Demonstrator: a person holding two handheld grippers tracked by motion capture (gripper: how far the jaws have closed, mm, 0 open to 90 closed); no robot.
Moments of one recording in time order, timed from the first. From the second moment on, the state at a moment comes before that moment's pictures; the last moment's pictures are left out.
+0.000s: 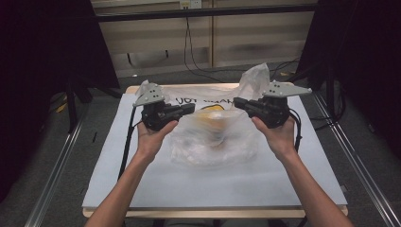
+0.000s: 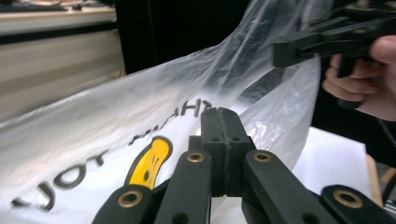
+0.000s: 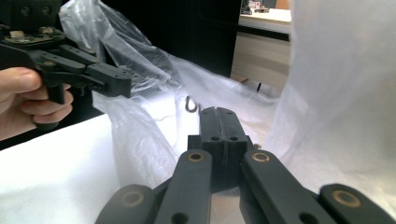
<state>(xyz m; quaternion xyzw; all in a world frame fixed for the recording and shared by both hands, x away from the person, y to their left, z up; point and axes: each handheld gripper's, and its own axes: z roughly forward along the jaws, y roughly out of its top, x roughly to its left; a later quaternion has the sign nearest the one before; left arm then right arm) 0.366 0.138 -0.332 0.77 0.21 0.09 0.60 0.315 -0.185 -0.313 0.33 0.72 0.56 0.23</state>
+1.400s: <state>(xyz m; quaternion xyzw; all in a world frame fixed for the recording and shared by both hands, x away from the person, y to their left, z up) 0.404 0.120 -0.439 0.83 0.24 0.05 0.50 0.350 -0.199 -0.440 0.39 0.74 0.52 0.15</state>
